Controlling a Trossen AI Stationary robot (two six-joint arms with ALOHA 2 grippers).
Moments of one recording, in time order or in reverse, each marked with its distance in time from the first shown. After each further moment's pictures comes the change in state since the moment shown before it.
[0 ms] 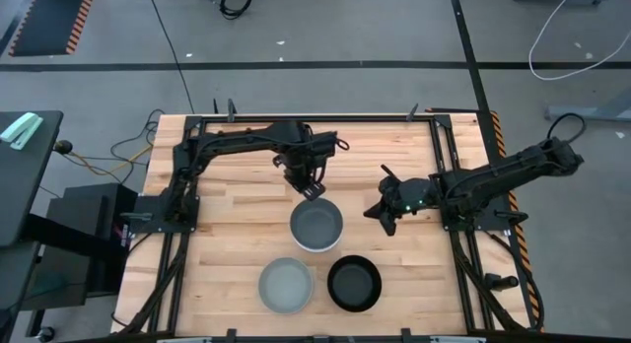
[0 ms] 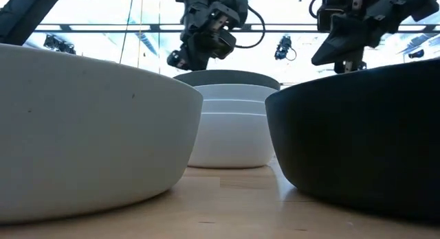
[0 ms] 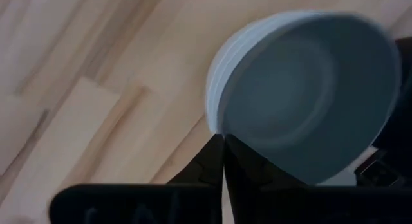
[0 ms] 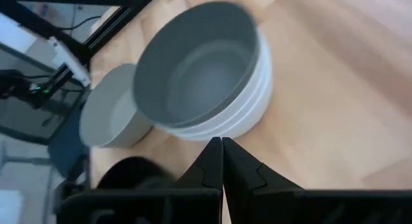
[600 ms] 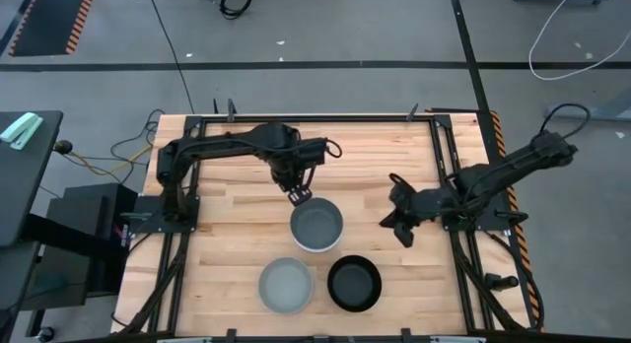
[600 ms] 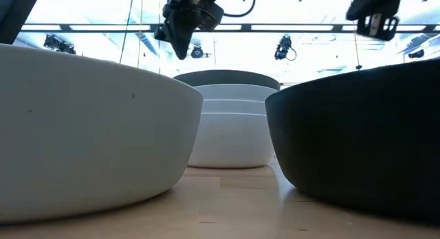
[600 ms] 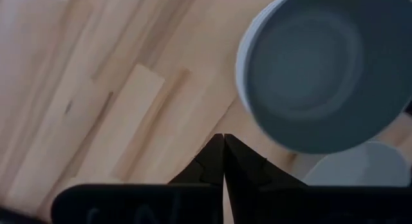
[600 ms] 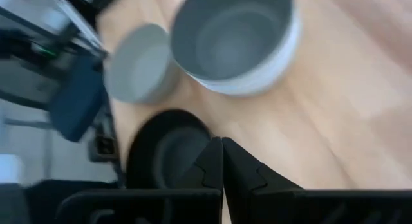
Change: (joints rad) left arm -0.078 -0.126 0.000 -0.103 -0.213 0.011; right arm 0.209 -0.001 0.305 -0.484 0.079 0.132
